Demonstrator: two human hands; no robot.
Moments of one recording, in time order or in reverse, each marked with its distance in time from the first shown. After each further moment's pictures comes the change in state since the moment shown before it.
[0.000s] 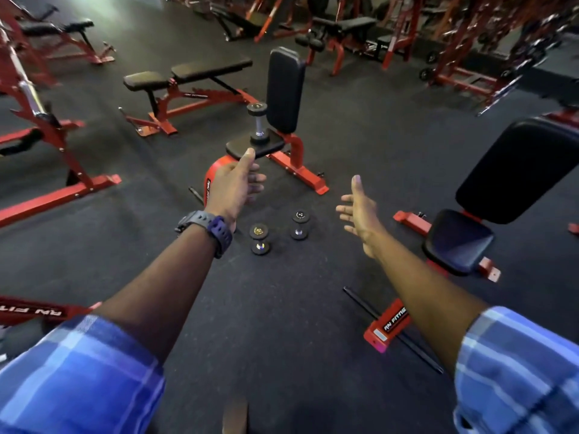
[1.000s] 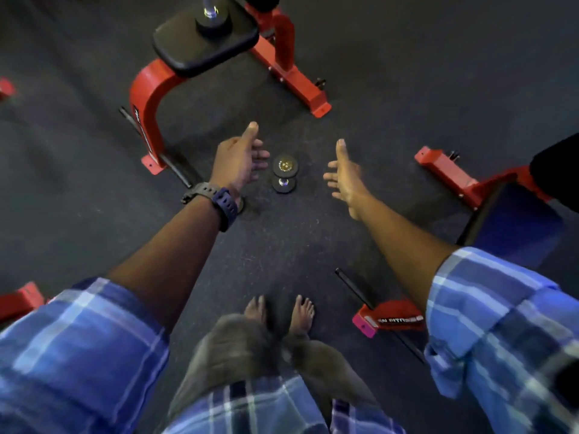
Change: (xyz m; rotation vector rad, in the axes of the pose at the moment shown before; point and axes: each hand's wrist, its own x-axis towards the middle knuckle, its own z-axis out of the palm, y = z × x) left_hand 0.437 -0.192 0.189 0.087 -0.013 -0.421; right_hand 0.476 0.088 0.065 -0.148 -0.090 0.326
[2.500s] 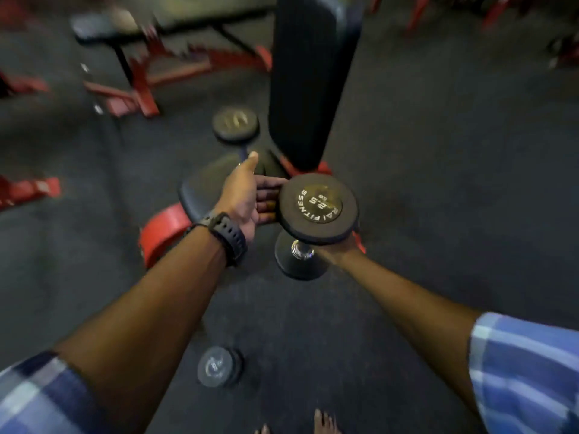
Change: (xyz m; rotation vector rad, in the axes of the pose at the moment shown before) left_hand 0.323 0.230 0.030 -0.263 -0.040 -0.027; right_hand 0.301 -0.255 0.096 -0.257 -0.245 -0.330
